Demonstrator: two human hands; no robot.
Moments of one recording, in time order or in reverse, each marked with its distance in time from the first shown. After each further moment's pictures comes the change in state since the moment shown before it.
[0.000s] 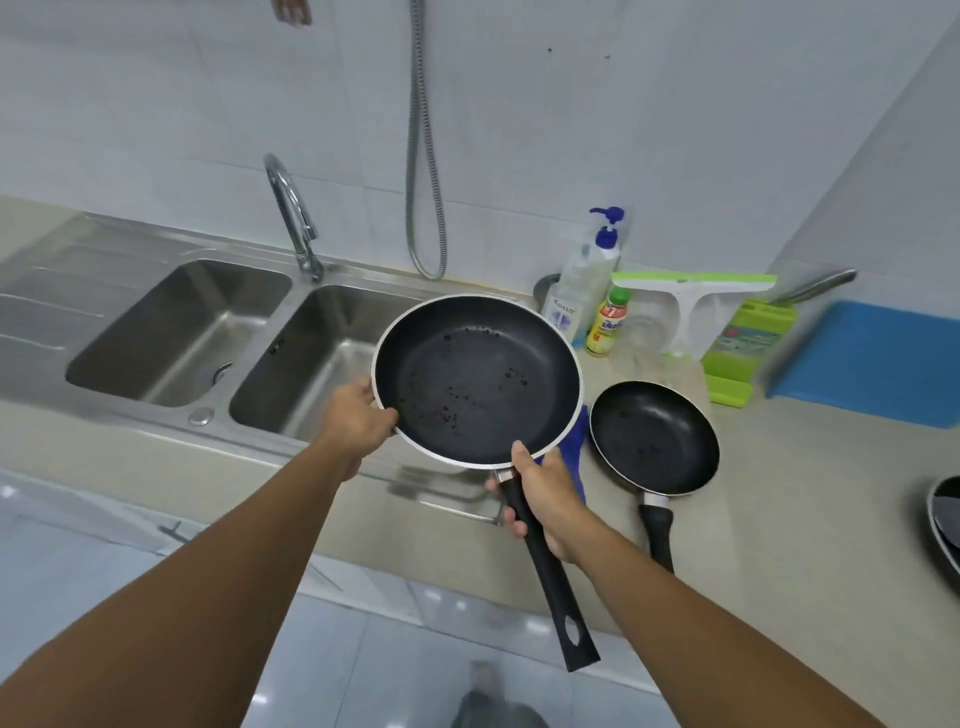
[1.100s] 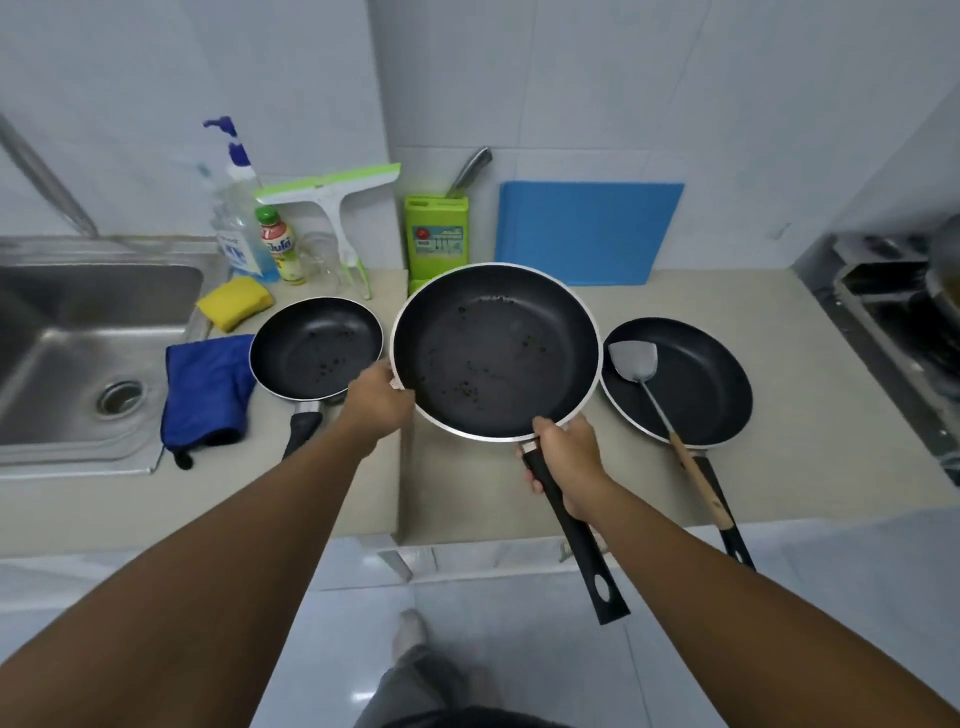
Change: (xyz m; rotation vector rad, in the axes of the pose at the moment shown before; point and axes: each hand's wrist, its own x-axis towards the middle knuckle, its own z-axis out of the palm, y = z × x) left_hand -0.204 0.041 0.454 0.392 -0.291 0.110; right_hand -0.102 0.073 -0.470 0.091 0.465 -0.022
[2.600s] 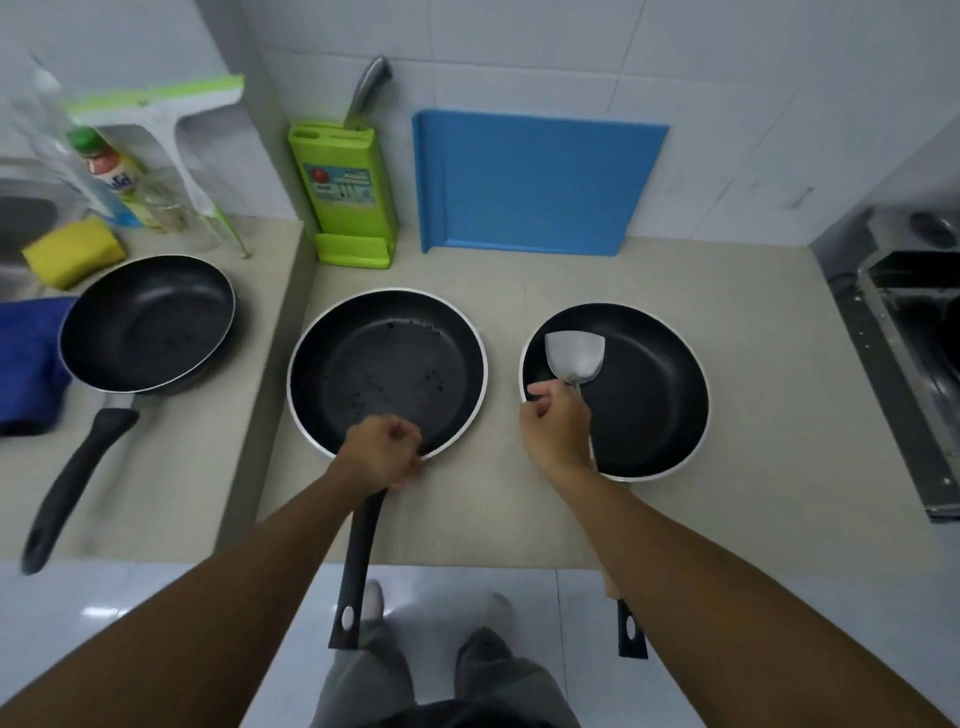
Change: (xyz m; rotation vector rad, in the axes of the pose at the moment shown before) left_hand 0.014 0.035 0.205 0.033 -0.167 -0.298; right_hand 0.188 0.007 -0.137 -0.528 0.131 -0.378
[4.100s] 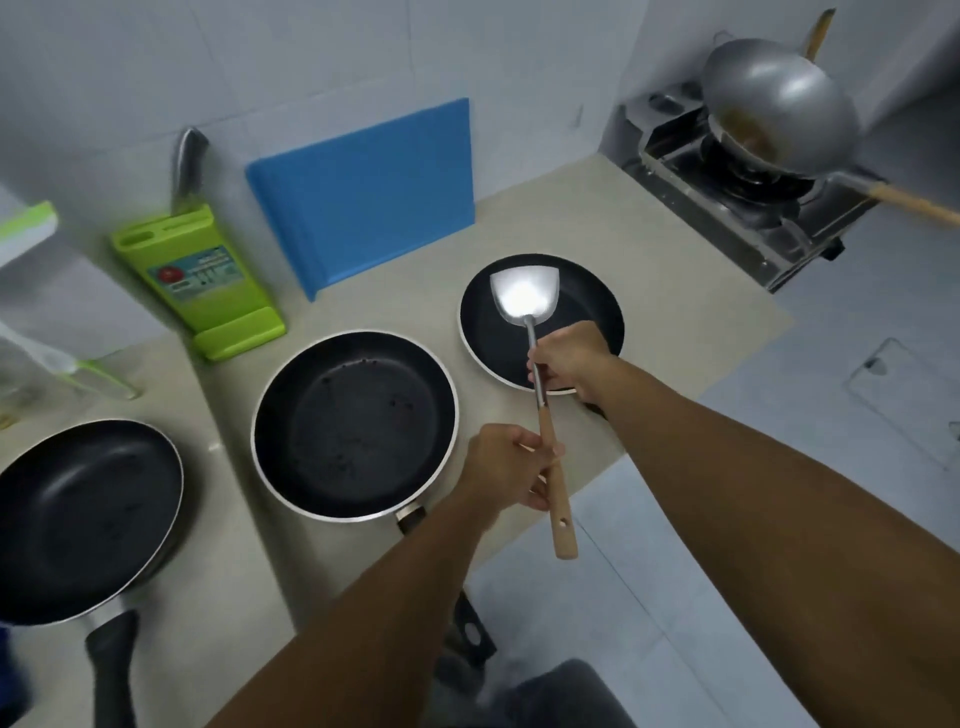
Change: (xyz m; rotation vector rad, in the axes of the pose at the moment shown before) left_hand -0.057 0.028 0.023 -0.023 -0.699 0.200; right_hand -0.035 -0.053 -0.041 0.426 0.231 0.610
